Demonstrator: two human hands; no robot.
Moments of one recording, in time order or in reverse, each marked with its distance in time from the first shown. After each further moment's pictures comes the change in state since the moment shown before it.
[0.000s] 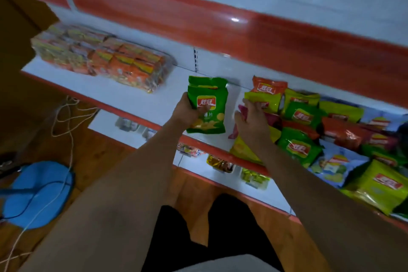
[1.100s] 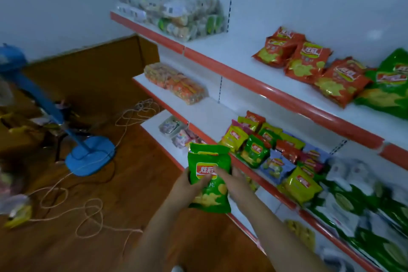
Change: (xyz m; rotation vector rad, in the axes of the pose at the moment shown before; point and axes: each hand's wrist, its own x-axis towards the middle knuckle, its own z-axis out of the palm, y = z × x) left_hand -0.538 0.083 0.142 -0.466 0.292 -0.100; right_hand -0.357 0.022 -0.201 0.631 -0.593 0.108
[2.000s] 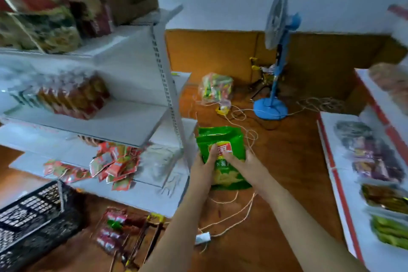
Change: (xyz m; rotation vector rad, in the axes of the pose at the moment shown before) left_hand -0.607 -0.138 -0.007 -0.354 1.260 -0.074; right_hand -0.502 0.122 0.155 -0.545 -1.106 -0.209
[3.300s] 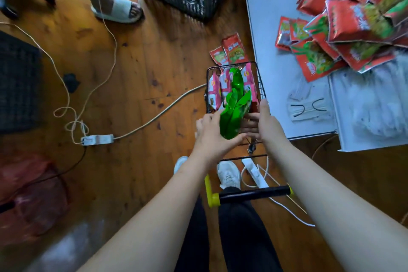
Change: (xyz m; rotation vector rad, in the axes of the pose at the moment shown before) left_hand 0.164 -0.568 -0.349 0.143 0.526 -0.671; right_hand 0.291 0.365 0.590 -0.672 -0.727 0.477
